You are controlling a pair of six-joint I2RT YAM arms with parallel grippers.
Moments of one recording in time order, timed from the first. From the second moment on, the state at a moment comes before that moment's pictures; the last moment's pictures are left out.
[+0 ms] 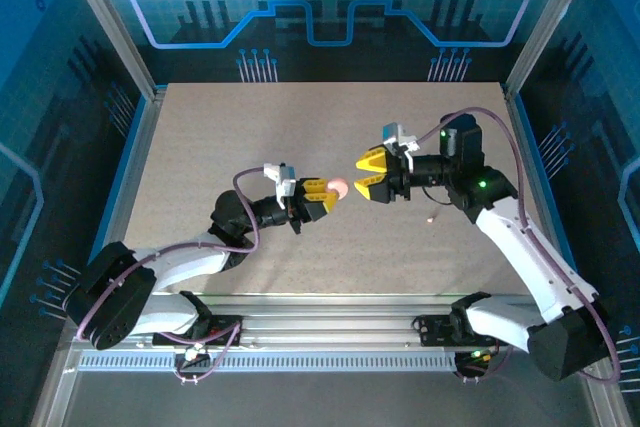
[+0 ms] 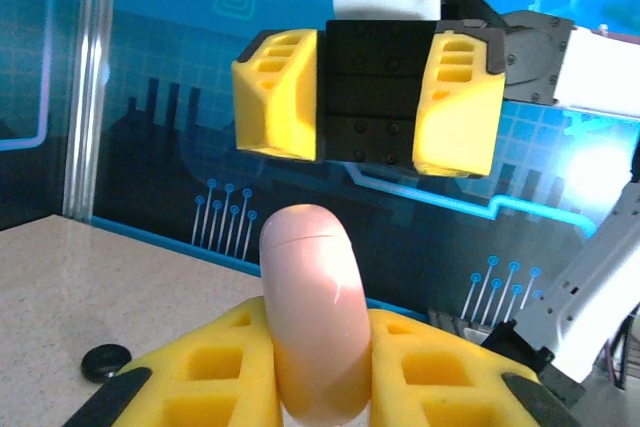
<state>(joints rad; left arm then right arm) -0.63 1.29 0.46 1.16 0.63 -0.41 0.35 1.13 1.07 -0.36 -1.09 -0.24</state>
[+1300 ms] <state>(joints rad) -0.63 1.33 0.46 1.25 0.70 -0.45 0.41 1.43 1.34 -0.86 -1.26 -0.69</state>
